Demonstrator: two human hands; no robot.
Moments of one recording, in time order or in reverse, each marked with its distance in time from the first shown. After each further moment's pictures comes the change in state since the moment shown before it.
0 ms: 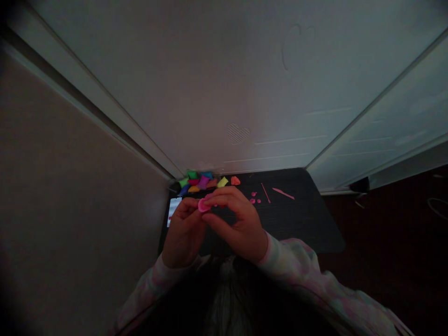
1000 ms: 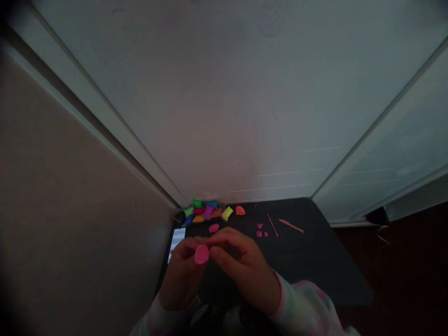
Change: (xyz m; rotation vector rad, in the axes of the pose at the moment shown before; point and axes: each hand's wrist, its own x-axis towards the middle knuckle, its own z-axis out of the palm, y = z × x) left_hand -0.001 0.020 -0.004 0.096 -0.086 -0.021; right_hand 0.008 -0.013 -0.001 0.258 -0.090 0.290
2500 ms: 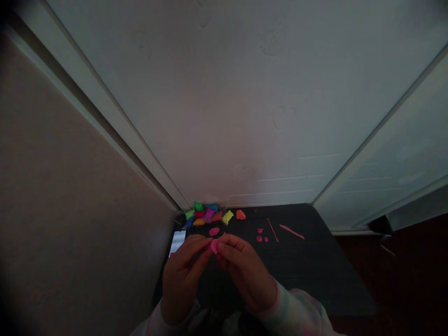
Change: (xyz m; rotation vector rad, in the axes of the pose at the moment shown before) left_hand -0.008 0.008 -0.004 1.168 -0.065 0.761; right_hand -0.003 0.011 0.015 0.838 0.063 0.578
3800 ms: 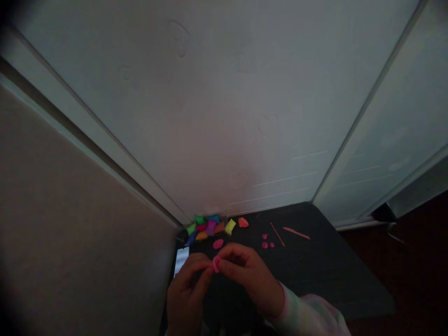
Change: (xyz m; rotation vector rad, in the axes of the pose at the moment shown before) left_hand -0.003 -0.005 0.003 -0.061 0.019 -0.120; right_hand 0.005 -0.009 -0.009 -0.348 -0.020 -0.178
